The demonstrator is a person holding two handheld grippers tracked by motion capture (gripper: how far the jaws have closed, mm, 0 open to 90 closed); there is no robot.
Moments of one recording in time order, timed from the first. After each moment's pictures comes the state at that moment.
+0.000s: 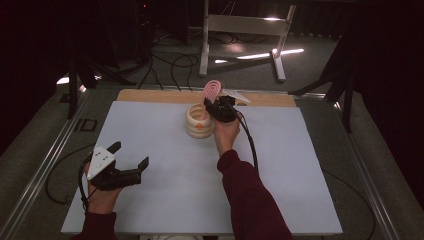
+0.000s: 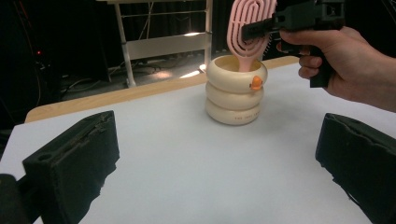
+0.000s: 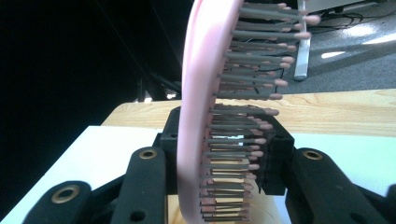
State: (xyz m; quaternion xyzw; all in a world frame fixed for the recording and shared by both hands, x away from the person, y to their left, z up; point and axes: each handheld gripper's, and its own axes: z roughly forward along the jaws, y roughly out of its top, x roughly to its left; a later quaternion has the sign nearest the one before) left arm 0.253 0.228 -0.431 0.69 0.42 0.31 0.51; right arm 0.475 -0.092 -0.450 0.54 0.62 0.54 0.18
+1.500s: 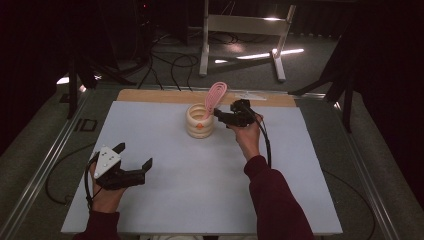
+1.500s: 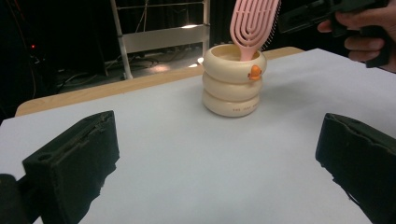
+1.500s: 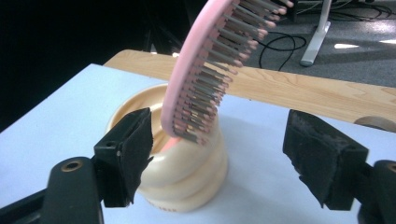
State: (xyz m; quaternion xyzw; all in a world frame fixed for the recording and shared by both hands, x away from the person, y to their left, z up) left arm 0.258 0.222 -0.441 0.70 0.42 0.30 0.50; right arm 0.455 -0.146 -0.435 0.47 0.72 0.48 0.17
